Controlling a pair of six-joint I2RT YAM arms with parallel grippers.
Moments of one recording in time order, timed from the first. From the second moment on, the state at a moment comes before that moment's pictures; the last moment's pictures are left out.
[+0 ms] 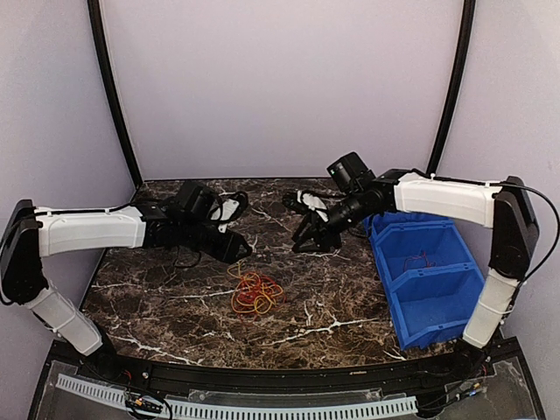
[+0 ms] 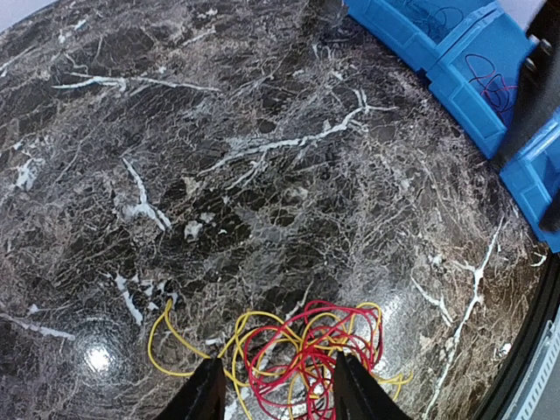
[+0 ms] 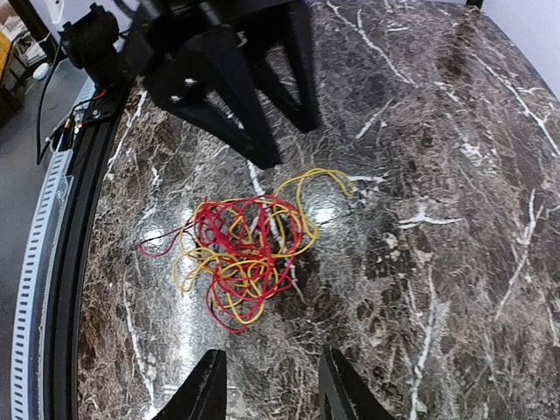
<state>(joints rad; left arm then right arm) -0.72 1.48 0.97 -0.26 0.15 -0.21 0.70 1.77 1.41 -0.55 -0.69 -0.55</state>
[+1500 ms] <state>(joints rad) -0.74 1.77 1.23 -0.52 0.24 -0.08 0.81 1.73 1.22 -0.45 -0.66 -0.55</state>
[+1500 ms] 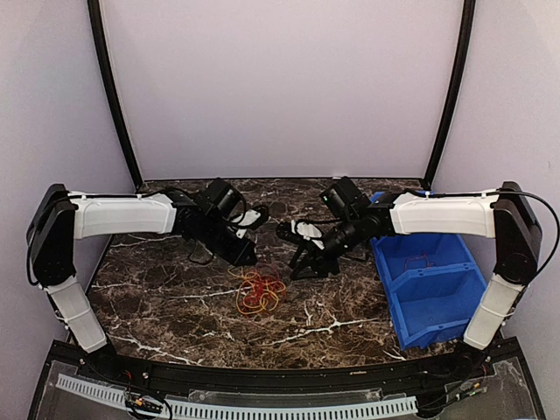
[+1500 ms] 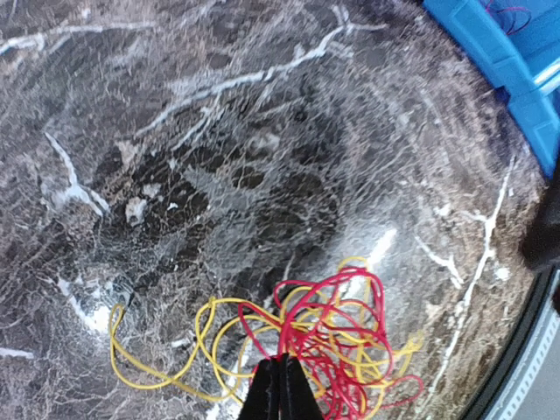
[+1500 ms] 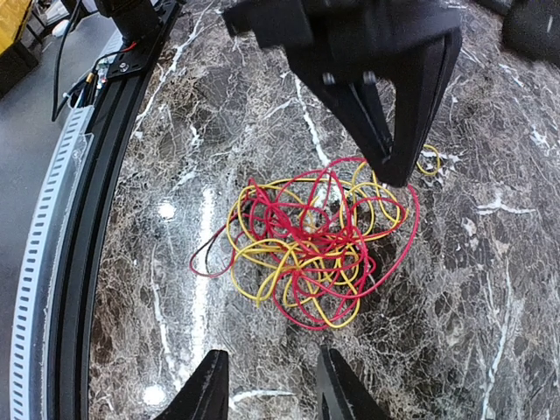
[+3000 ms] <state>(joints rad) -0.74 1.23 0.90 -0.27 0.22 -0.36 0.87 2.11 1.41 -0.08 -0.63 -0.12</state>
